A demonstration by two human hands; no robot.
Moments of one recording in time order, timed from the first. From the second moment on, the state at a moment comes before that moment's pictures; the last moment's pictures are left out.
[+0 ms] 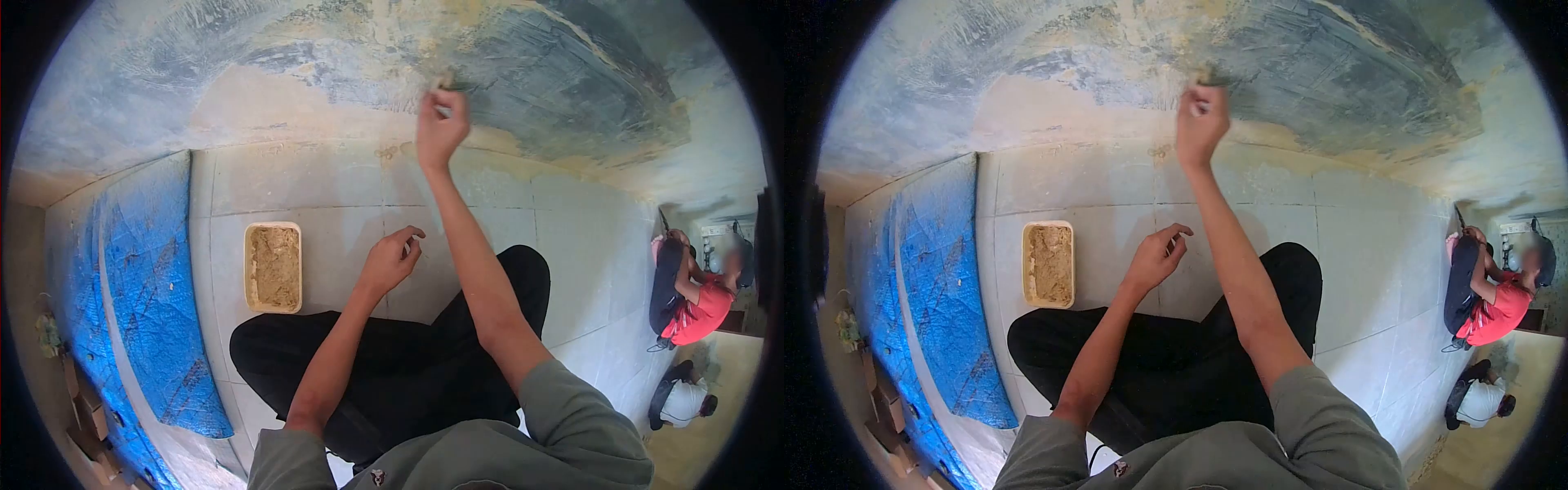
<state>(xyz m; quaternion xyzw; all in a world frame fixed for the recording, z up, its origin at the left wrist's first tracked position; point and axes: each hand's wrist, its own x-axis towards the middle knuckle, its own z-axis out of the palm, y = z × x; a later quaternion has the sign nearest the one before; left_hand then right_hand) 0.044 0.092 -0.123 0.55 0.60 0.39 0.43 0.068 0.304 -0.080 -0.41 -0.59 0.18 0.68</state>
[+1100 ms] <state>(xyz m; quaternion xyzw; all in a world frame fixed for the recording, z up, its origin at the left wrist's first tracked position) 0.054 0.096 -0.136 0.55 0.58 0.39 0.46 0.058 0.299 -0.092 -0.41 -0.61 0.22 0.64</state>
